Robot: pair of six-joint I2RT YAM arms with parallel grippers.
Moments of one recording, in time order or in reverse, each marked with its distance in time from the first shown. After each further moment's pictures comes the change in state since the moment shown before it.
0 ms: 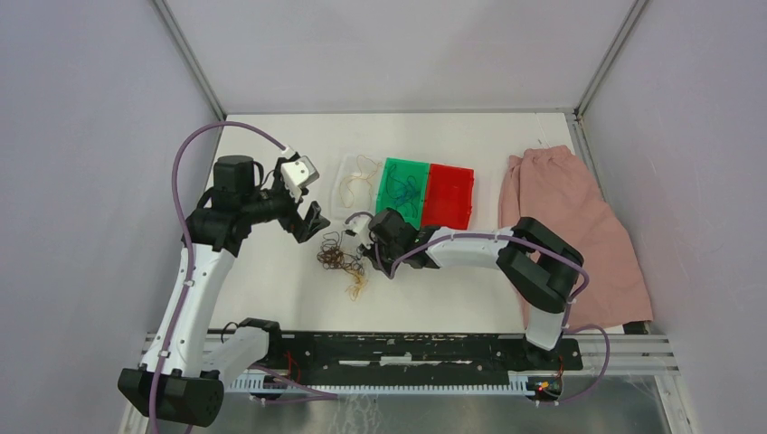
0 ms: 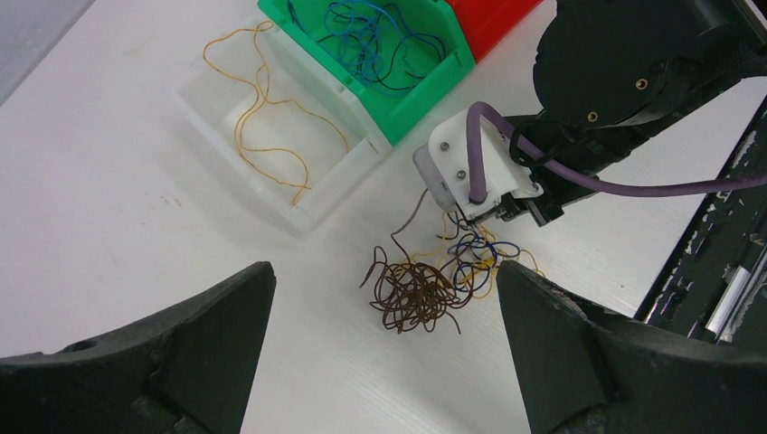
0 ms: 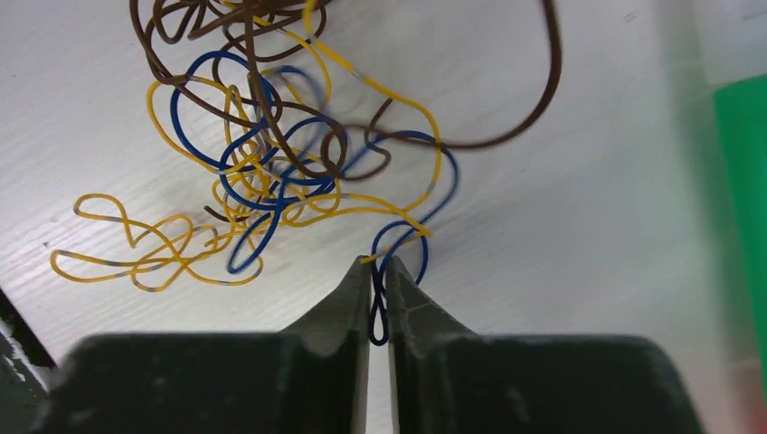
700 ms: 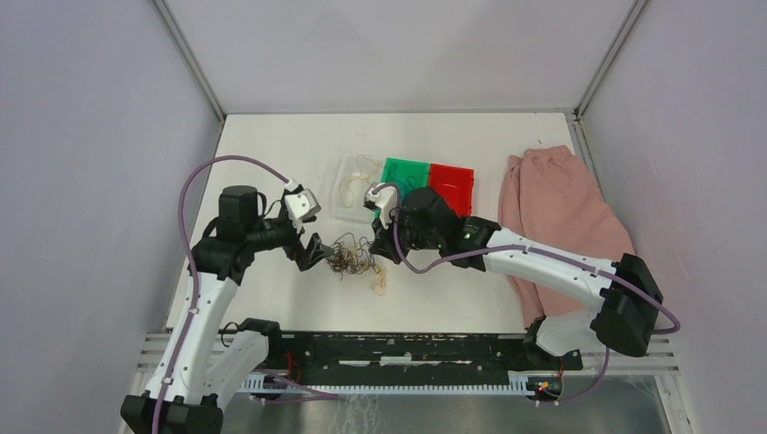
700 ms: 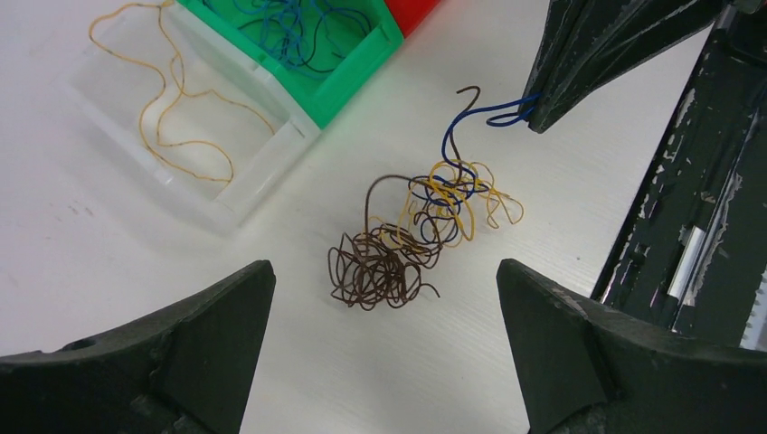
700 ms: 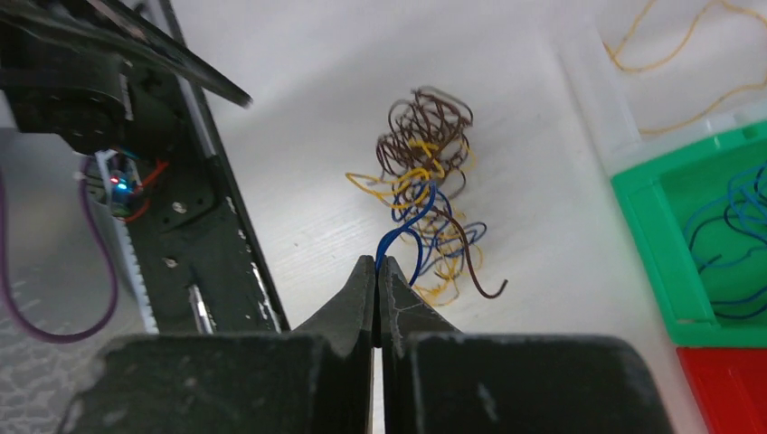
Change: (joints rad) left arm 0.000 -0.154 -0.235 0.034 0.095 0.027; right arm 0.000 -0.444 -0.026 -0.090 -0.098 0.119
